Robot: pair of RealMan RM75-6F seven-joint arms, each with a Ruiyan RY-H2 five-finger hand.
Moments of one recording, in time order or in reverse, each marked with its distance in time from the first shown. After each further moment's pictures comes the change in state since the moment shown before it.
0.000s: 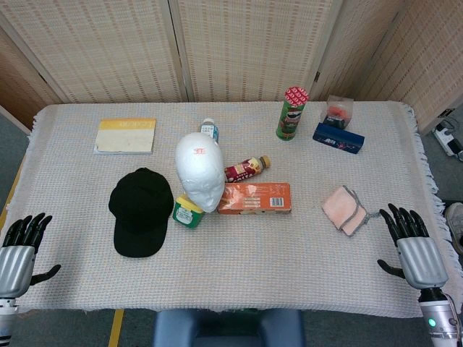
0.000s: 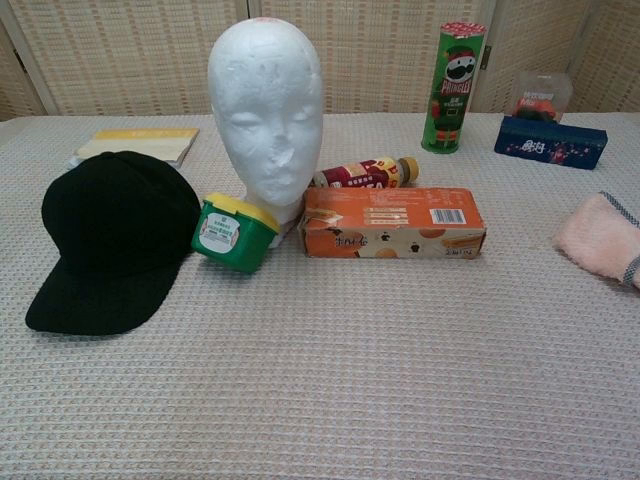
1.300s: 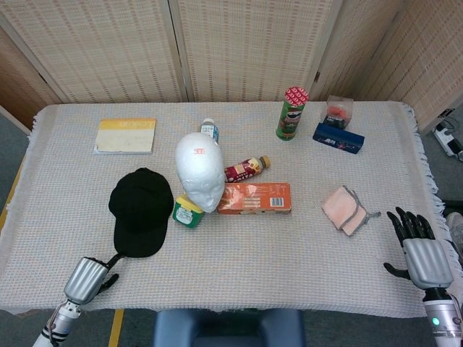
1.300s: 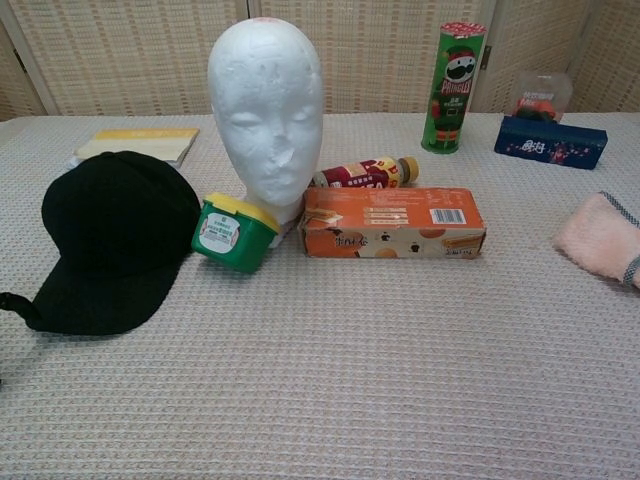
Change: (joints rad) left arm -0.060 -0.728 0.122 1.178 0.293 0.178 -0.399; right arm -0.002 0.031 0.004 -0.041 0.093 -0.062 -0.020
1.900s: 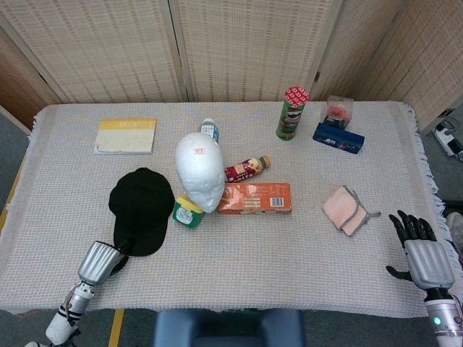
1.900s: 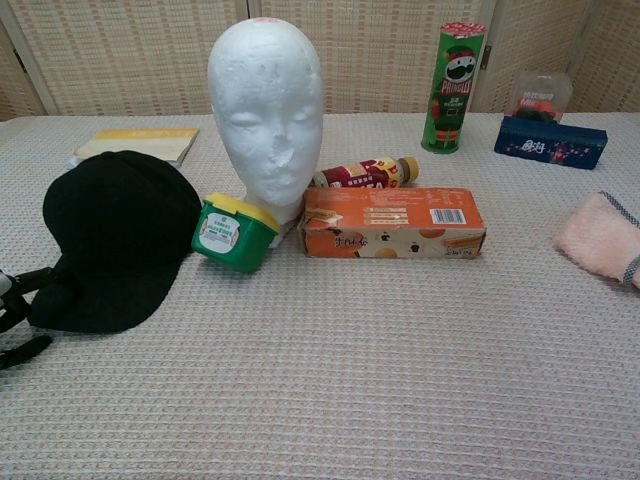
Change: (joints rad) left arm -0.096 -0.129 -0.010 0.212 -0.070 -0.089 -0.045; right arm 0.009 0.024 -0.005 -0.032 0.054 -0.048 -0.028
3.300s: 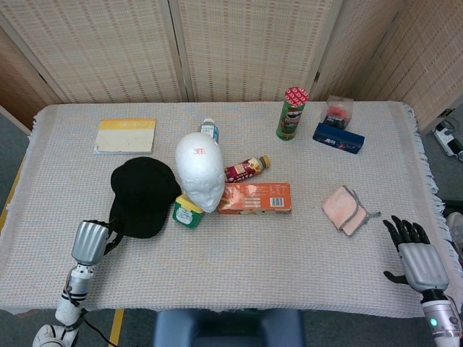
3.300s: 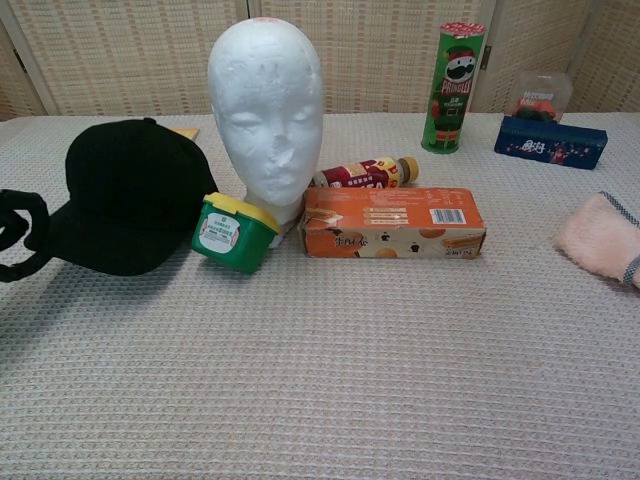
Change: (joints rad) left arm -0.109 -0.040 -0.111 -0.004 -0.168 0.071 -0.106; right arm 0.016 0.009 -0.026 -0.018 0.012 -0.044 -0.040
